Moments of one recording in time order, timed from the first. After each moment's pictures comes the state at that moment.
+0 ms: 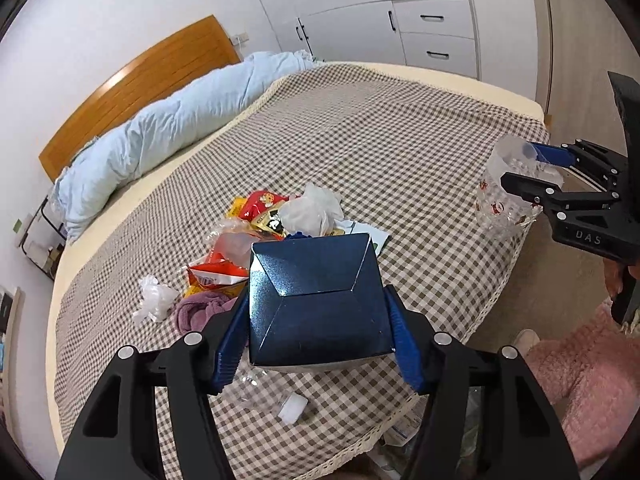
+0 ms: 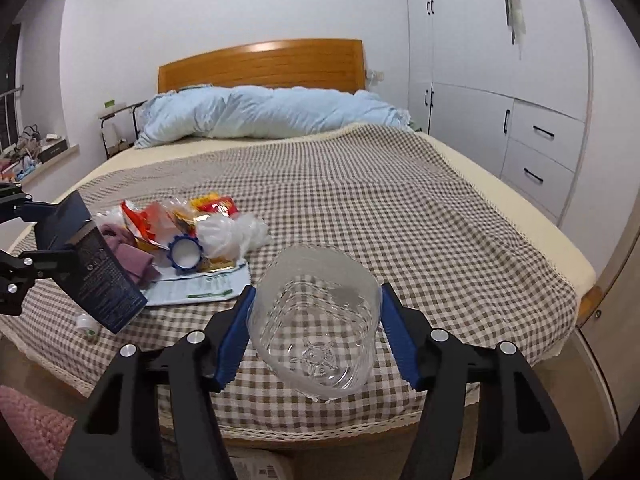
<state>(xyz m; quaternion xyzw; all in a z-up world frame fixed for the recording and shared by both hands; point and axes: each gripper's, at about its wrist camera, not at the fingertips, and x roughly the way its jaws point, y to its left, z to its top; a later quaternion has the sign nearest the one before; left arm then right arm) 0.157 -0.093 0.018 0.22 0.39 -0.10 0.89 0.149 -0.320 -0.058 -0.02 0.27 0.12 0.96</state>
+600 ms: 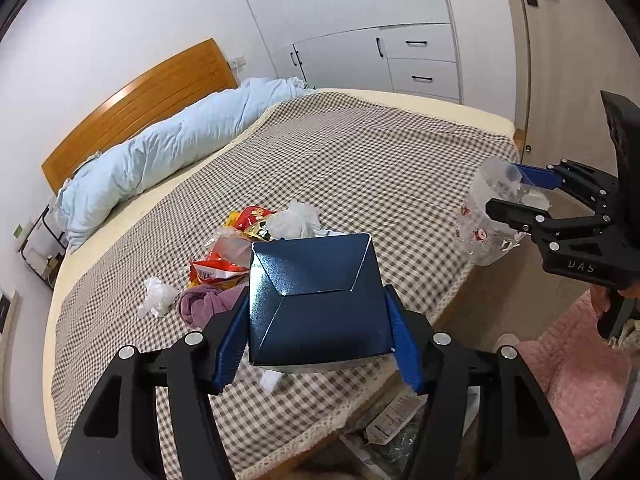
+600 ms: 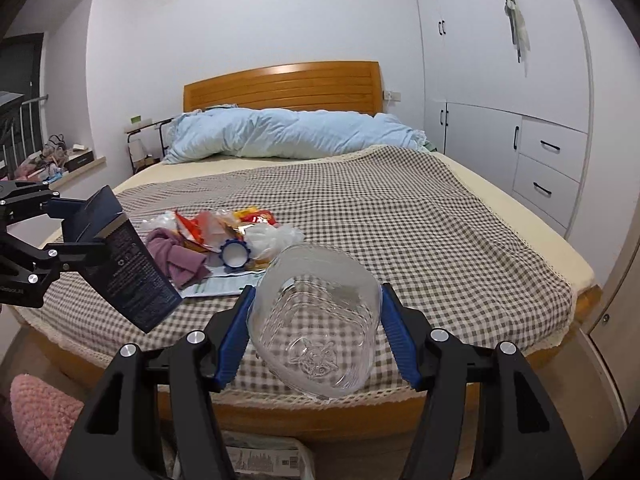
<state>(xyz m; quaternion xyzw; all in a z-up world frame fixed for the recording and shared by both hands) 0.086 -0.099 0.044 0.20 0.35 -0.12 0.91 0.077 -0.317 -0.040 -0.01 0.24 0.16 0.96</state>
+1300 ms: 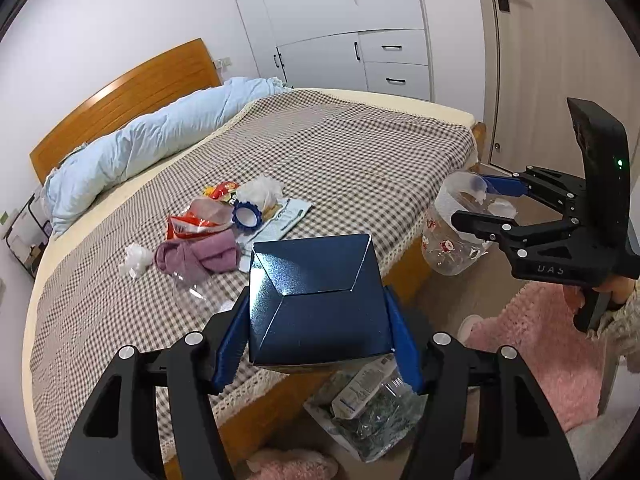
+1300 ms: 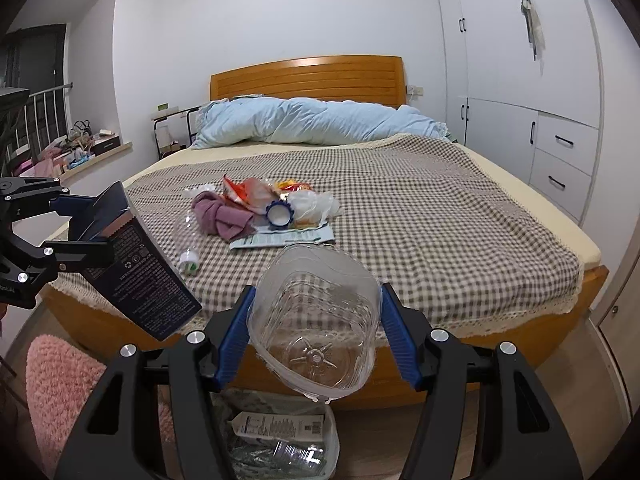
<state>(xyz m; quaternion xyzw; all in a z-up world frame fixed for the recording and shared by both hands) 0.000 -0.089 0.024 0.18 0.35 -0.16 0.90 0.007 -0.307 -0.064 -0.02 0.25 0.20 0.95</state>
